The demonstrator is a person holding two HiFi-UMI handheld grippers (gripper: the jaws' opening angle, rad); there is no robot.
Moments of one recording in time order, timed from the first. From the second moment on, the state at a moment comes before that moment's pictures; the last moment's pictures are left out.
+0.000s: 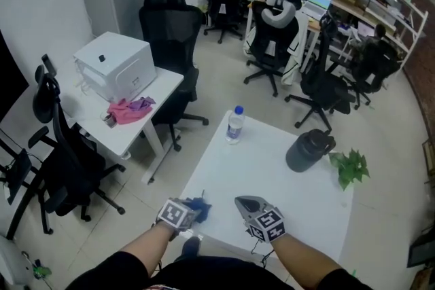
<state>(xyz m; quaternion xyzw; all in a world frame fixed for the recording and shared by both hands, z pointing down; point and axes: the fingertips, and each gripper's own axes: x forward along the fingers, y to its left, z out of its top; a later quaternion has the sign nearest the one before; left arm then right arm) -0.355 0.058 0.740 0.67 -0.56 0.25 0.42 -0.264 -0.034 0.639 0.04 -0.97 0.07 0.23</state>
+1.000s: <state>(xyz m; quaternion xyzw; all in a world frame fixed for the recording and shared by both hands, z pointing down) -0.064 -0.219 0.673 0.75 -0.44 0.43 0.25 0.067 -0.205 0.603 0.32 -0.92 0.11 0.17</state>
